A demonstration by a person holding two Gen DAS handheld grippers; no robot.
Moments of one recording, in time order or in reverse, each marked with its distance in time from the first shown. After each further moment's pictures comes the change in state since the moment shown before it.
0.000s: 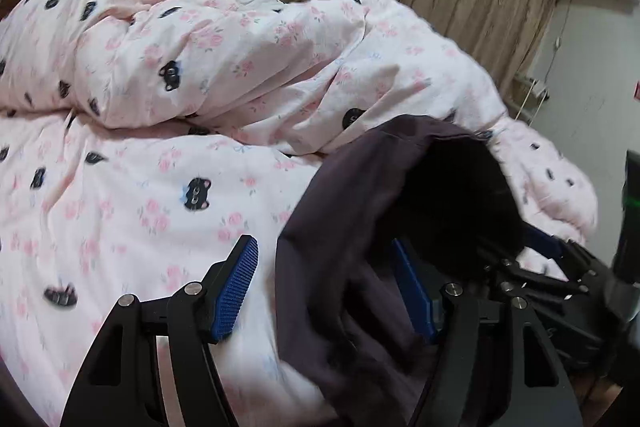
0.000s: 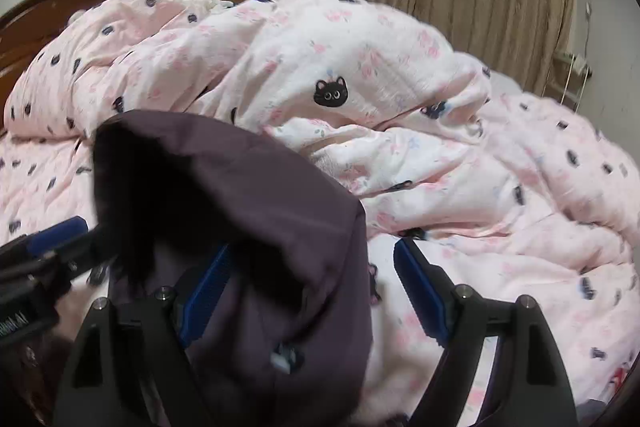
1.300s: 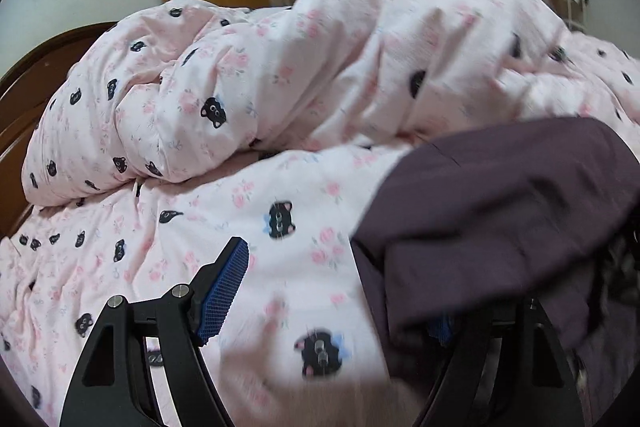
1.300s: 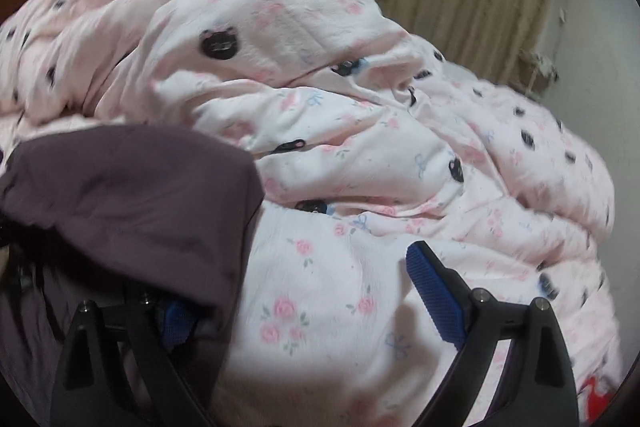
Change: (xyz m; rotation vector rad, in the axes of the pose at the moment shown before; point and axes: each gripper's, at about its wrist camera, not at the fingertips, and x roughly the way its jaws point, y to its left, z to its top) left arm 0.027 -0.008 -0.012 0.316 0.014 0.385; right arm 0.010 -0.054 -0.025 -0.091 0.025 -0.204
